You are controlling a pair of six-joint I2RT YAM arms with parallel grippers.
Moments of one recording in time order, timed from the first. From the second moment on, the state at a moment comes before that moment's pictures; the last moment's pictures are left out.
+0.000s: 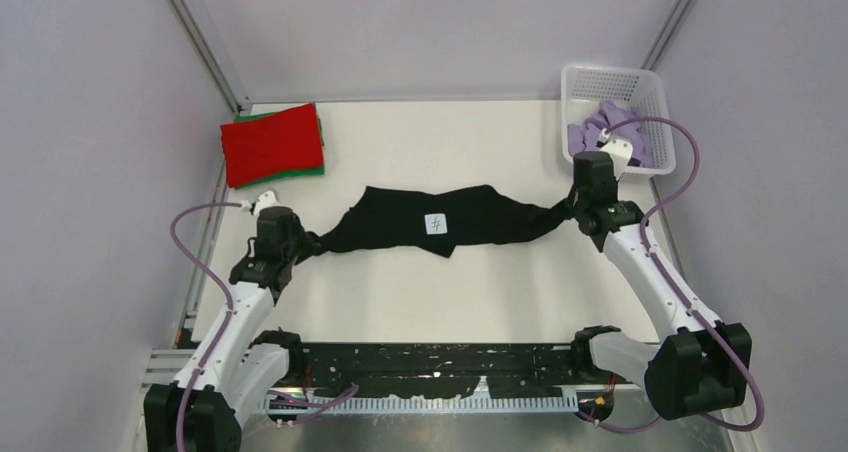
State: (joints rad) left arm -0.11 0.85 0.50 -0.35 -0.15 -0.61; right arm 0.16 1.13 0.87 -0.41 0.49 0.37
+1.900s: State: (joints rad) left arm -0.16 0.54 0.21 -0.39 0.23 -0.70; right arm 0.86 2.59 2.34 -0.63 0.09 0.15
